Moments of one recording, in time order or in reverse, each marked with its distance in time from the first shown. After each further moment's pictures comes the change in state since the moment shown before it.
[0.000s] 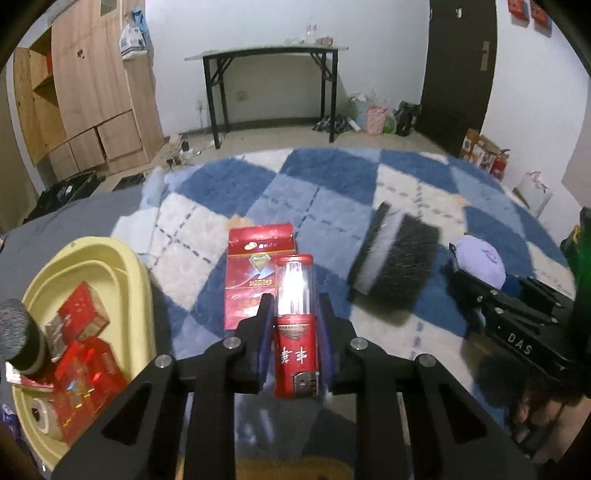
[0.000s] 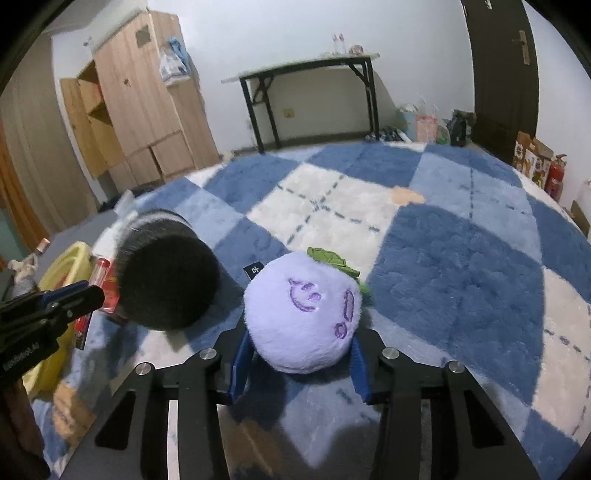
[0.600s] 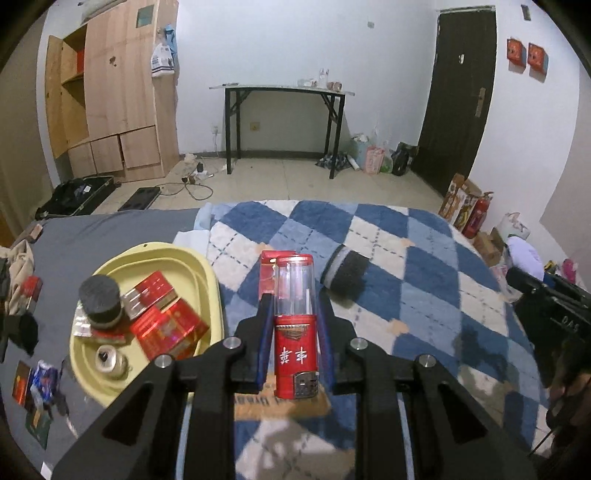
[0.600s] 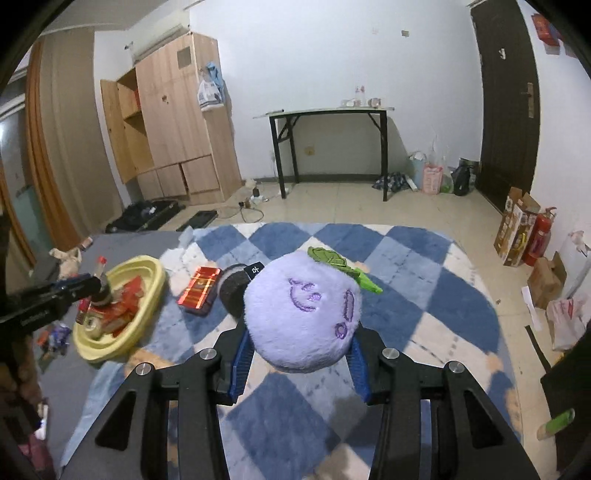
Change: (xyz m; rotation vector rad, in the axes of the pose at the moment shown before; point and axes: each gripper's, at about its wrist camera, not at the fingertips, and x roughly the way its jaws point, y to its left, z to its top) left arm -0.173 0.008 -0.015 -0.098 -0.103 -0.022; right arm -0.228 -0.008 0.012 -0.103 -0.100 0.023
